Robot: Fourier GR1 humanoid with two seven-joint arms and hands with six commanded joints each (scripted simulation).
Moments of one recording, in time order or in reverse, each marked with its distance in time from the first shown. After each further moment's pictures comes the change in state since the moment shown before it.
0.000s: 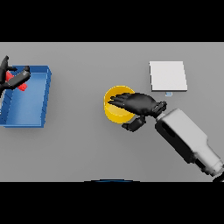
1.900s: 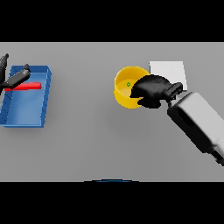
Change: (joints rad) left arm 0.004 0.016 0.007 -0.048 -0.003 0.013 0.020; right arm -0.105 -0.142 -0.074 -0.198 -0.102 0.260 0.167
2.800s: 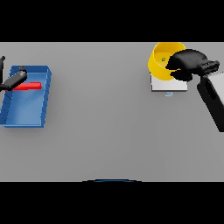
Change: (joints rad) left arm 0.025 0.042 -0.008 -0.061 0.002 0.024 0.066; right arm -0.147 -0.112 -0.105 0.486 0.041 -0.247 -0.151
